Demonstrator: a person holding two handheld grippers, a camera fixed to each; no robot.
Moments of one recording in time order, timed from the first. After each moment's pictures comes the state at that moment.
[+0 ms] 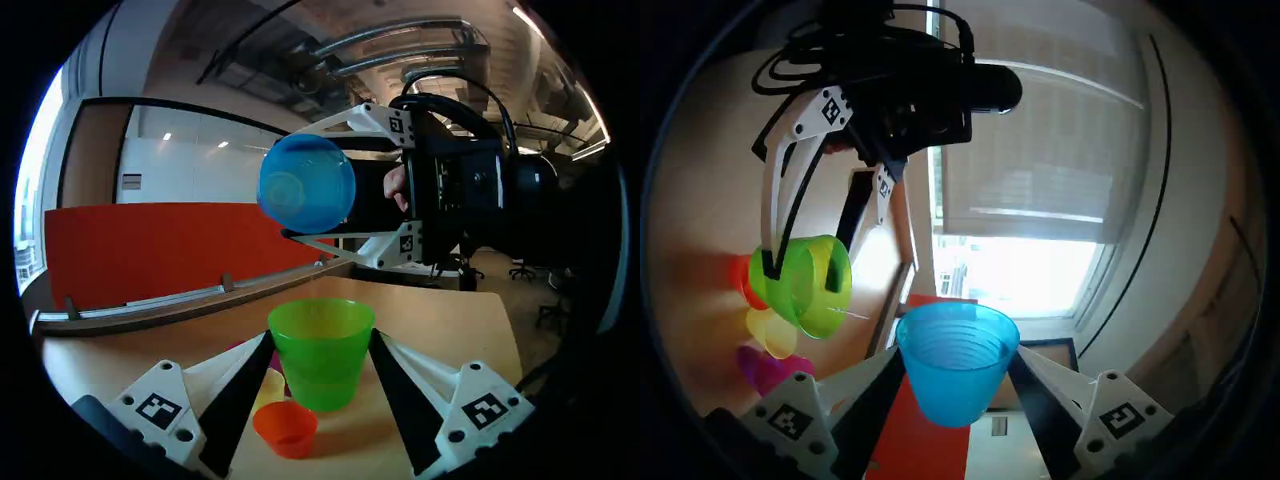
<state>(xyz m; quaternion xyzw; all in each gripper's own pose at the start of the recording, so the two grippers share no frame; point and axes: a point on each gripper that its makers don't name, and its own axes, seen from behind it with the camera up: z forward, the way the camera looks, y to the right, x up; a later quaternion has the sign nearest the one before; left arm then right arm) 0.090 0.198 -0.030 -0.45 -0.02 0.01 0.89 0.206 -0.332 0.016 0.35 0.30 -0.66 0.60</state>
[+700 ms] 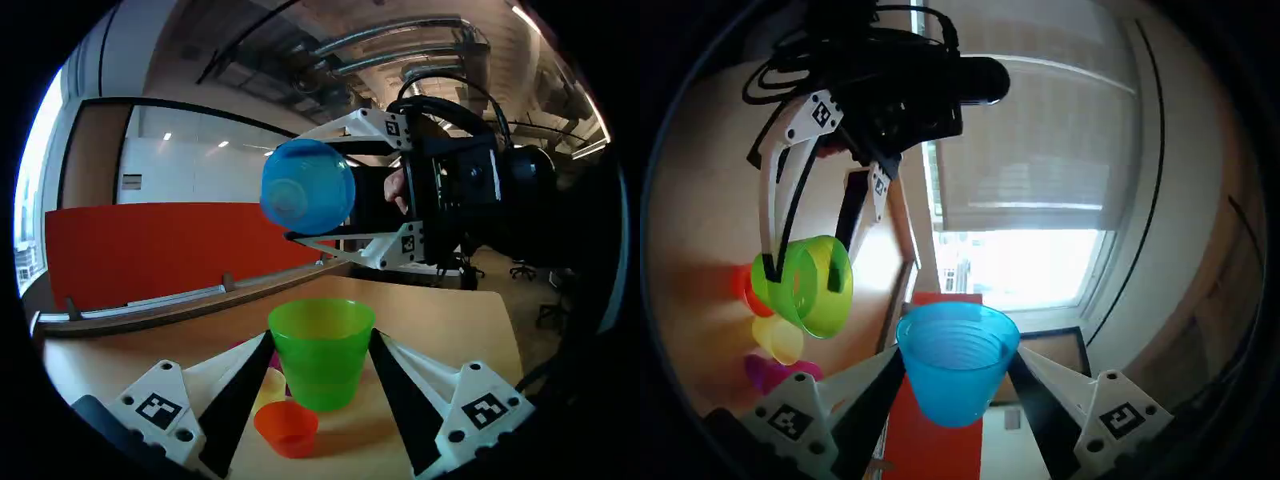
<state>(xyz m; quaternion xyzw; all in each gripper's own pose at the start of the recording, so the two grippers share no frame) 0.090 0.198 -0.030 -0.45 -0.02 0.02 0.89 0.210 -0.326 0.030 0.36 0.28 -0.63 0.63</state>
